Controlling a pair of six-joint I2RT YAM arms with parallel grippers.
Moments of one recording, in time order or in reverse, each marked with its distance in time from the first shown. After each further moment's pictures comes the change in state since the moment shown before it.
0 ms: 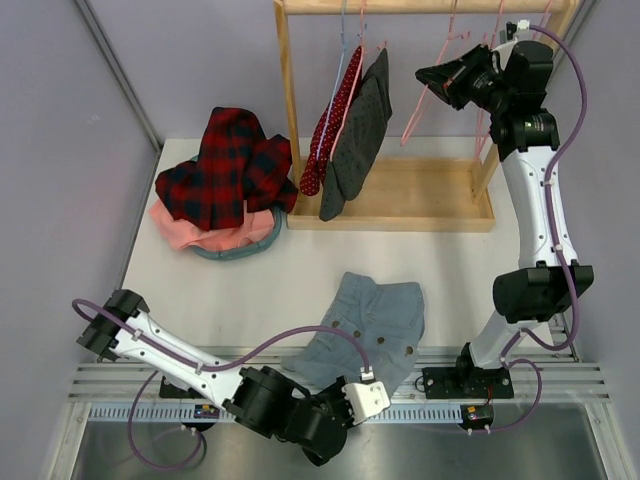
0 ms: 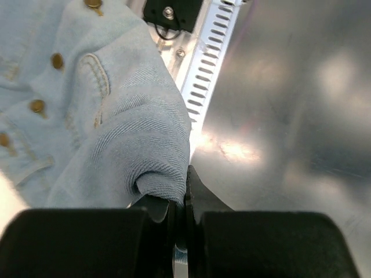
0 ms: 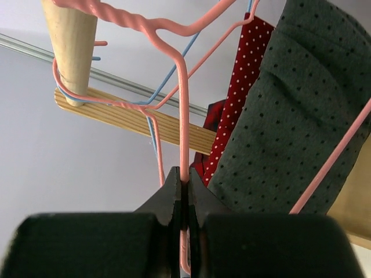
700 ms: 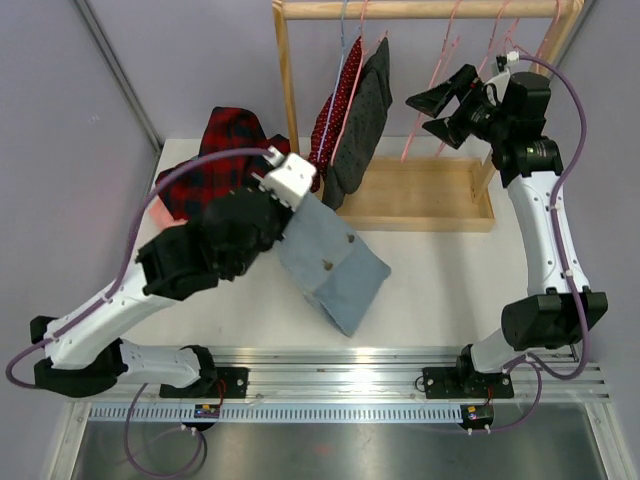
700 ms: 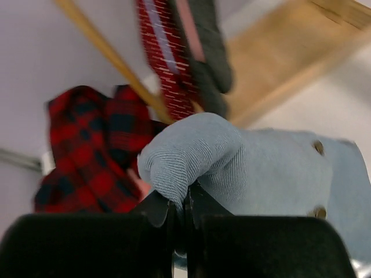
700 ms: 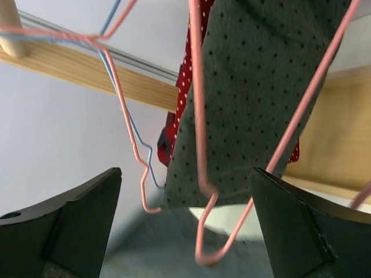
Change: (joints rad) left arm 0.829 -0.138 0.615 -0.337 -0.152 0.643; right arm -0.002 -0.173 -0.280 -0.027 -0.043 -0.128
